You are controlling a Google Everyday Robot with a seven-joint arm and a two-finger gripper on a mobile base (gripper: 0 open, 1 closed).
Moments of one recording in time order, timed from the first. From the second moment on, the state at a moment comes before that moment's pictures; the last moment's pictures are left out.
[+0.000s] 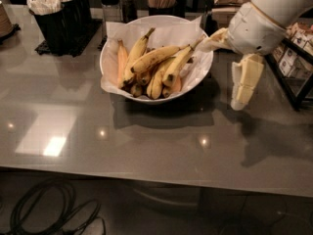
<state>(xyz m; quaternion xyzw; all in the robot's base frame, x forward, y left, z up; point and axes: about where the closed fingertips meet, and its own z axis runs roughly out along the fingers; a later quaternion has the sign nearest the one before) 0.511 -0.142 0.929 -0.75 0.62 0.14 0.17</state>
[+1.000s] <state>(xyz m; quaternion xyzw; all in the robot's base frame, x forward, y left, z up) 0.554 -0.137 0.954 -0.76 0.61 0.08 0.21</state>
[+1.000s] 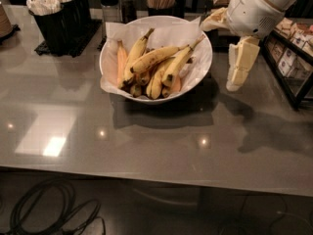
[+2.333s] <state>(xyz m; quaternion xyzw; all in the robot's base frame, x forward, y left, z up) 0.602 -0.115 0.957 -0.74 0.63 0.05 0.24</state>
